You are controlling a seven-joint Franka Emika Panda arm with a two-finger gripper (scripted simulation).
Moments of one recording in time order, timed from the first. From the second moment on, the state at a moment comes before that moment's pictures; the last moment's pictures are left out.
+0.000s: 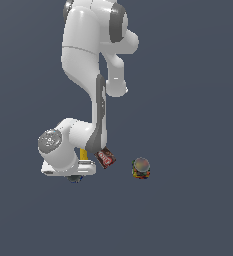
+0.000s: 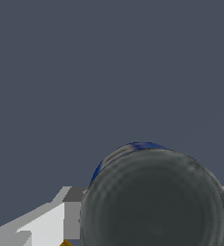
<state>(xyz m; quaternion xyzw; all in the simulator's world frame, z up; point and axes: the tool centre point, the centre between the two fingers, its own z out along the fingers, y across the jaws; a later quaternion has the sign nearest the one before) 0.102 -0.185 0.014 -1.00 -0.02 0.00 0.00</state>
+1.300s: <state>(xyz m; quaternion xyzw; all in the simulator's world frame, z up) 0.045 -0.129 0.139 -1.00 -0.02 0.00 0.00</state>
